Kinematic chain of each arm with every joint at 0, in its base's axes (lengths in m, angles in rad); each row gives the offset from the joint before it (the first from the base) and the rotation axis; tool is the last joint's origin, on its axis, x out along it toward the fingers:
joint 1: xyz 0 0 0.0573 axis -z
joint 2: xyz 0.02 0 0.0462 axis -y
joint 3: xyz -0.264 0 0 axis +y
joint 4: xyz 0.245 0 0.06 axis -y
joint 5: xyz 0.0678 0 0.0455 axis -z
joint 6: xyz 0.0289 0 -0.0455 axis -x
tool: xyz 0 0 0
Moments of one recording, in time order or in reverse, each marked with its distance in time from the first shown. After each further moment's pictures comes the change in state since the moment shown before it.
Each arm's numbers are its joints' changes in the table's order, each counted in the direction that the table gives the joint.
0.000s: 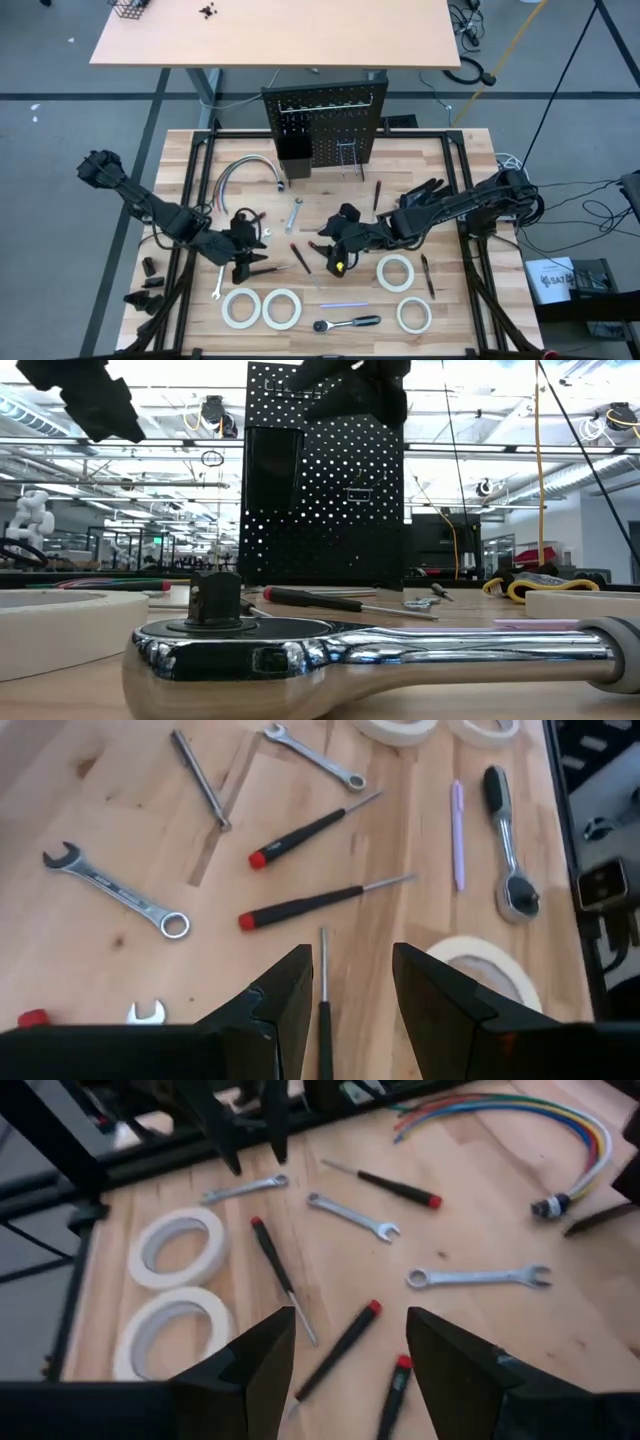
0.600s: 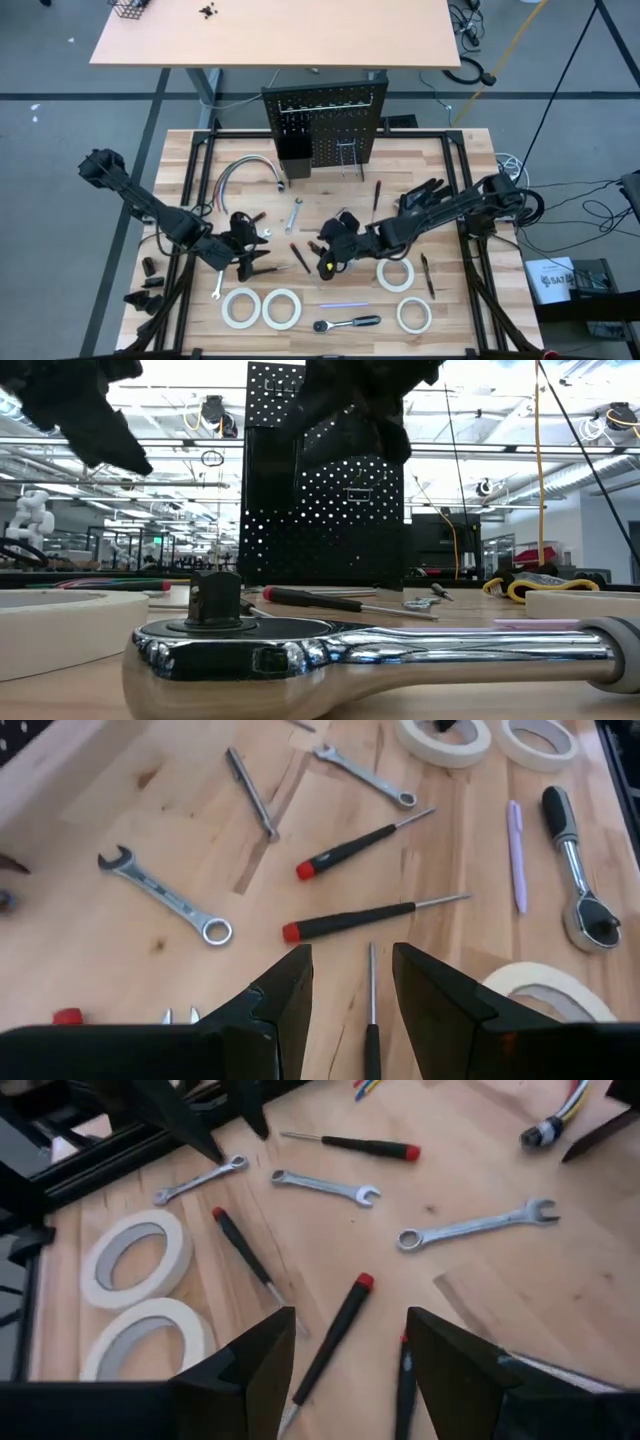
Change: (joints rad) left arm 0.035 0.000 0.157 0.175 -0.169 0.051; right arm -0.021 -0.114 0.001 0.014 0.072 -0.204
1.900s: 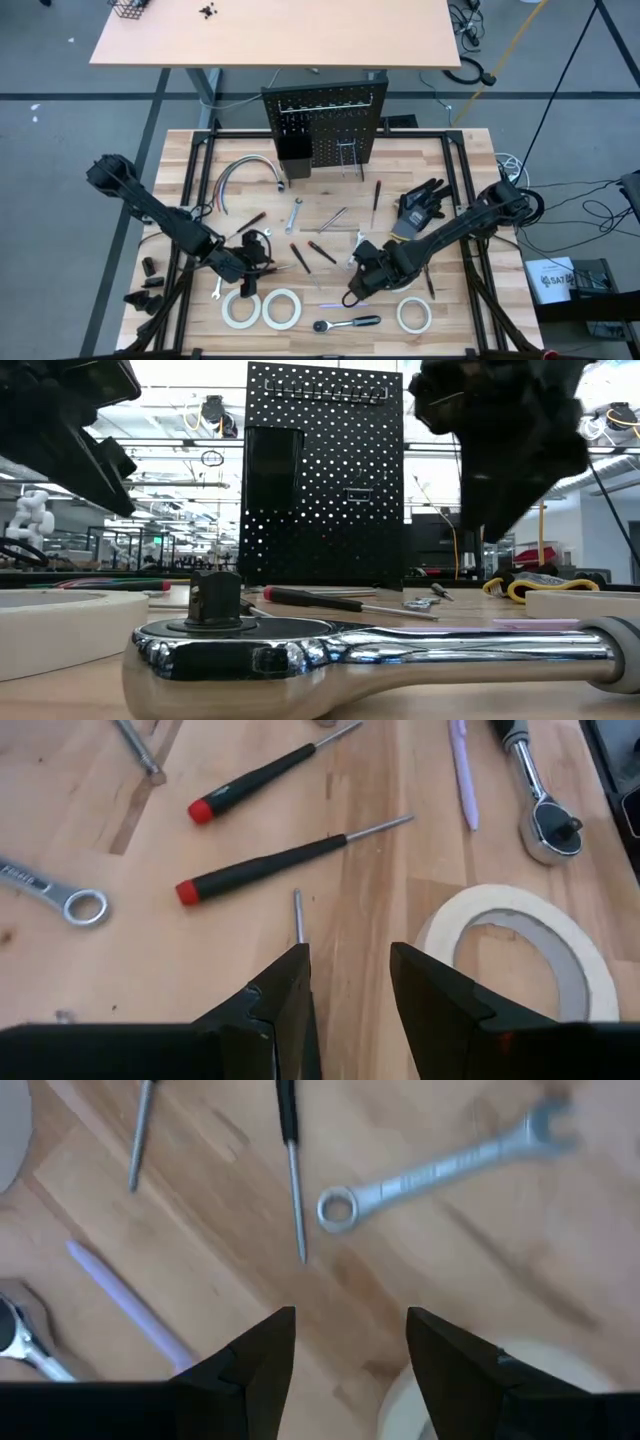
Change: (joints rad) left arm 0.023 -0.215 0.024 0.221 0.158 -0.111; right arm -0.190 0.000 0.000 -0.622 -0.159 -0.612
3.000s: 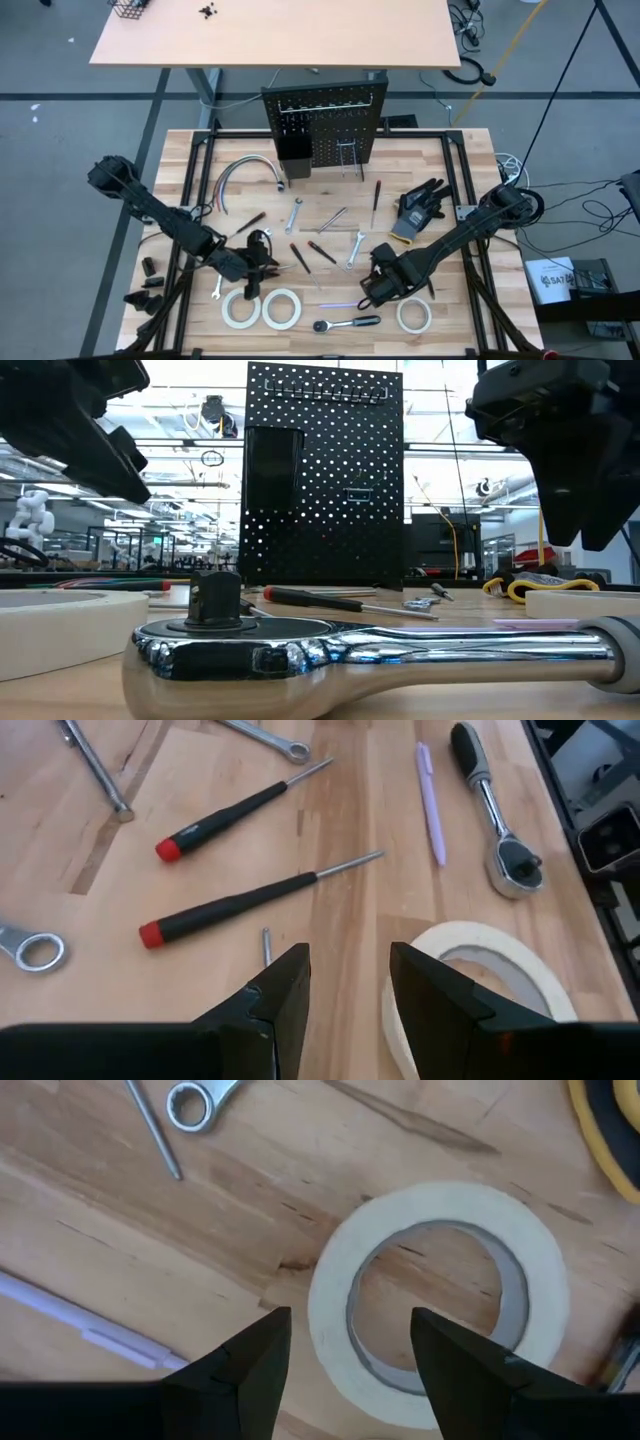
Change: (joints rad) left arm -0.019 -0.027 0.000 0.119 0.013 -0.021; right arm -0.067 0.000 0.000 -0.202 -0.080 -0.332
